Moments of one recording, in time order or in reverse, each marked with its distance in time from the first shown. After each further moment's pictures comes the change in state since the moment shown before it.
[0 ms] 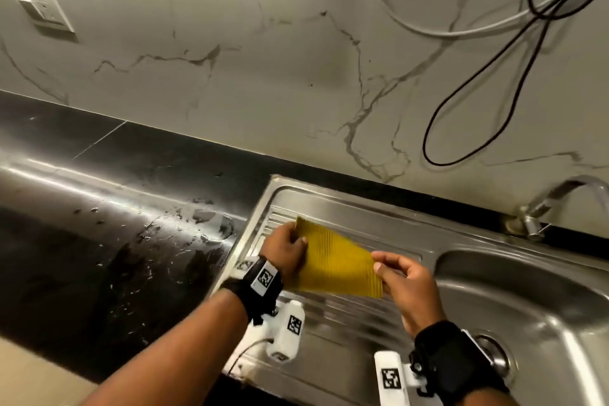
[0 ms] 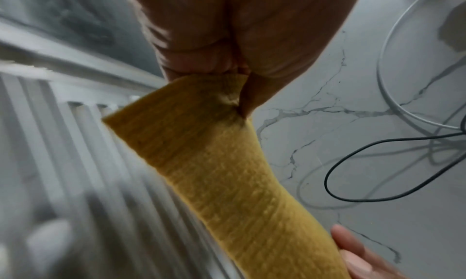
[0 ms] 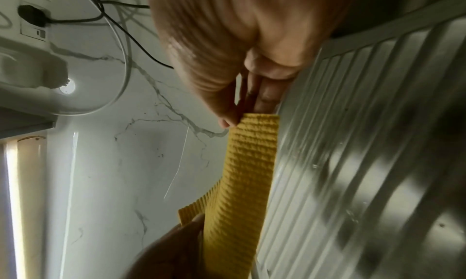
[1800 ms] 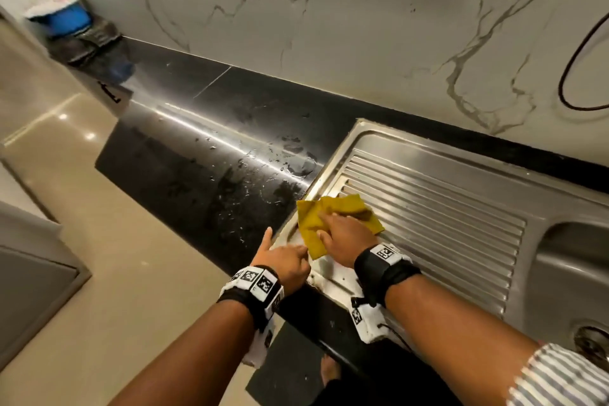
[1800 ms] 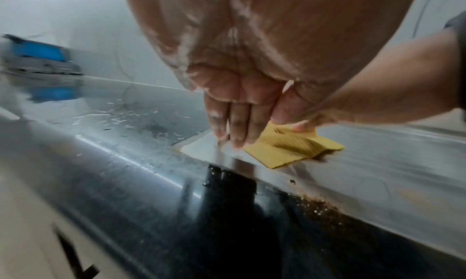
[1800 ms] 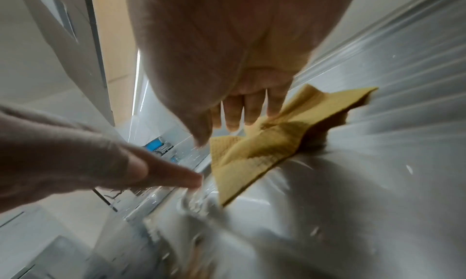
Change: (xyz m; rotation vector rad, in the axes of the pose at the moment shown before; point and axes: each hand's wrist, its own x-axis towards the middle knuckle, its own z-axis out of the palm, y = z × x) left_hand -0.150 -0.106 -0.038 0.867 -0.252 -0.180; right_hand -0.039 0.043 0.180 -1.138 -0.923 -0.587
